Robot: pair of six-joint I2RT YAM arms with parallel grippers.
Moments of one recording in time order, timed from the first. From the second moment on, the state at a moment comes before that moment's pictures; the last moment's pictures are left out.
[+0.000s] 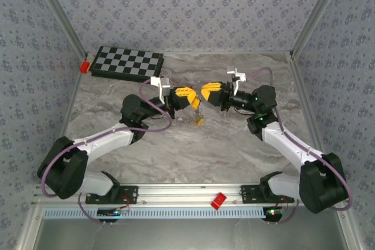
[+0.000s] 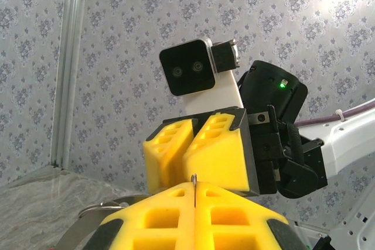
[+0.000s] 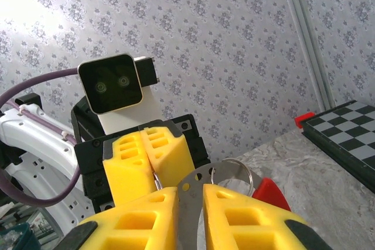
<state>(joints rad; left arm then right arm) -0.67 1.36 0.71 1.06 0.66 -0.46 0.39 1.22 0.71 0.84 -0.93 0.64</state>
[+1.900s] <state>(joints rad) -0.69 1.29 0.70 0.82 0.33 -0.28 0.96 1.08 0.63 0.34 0.23 -0.02</state>
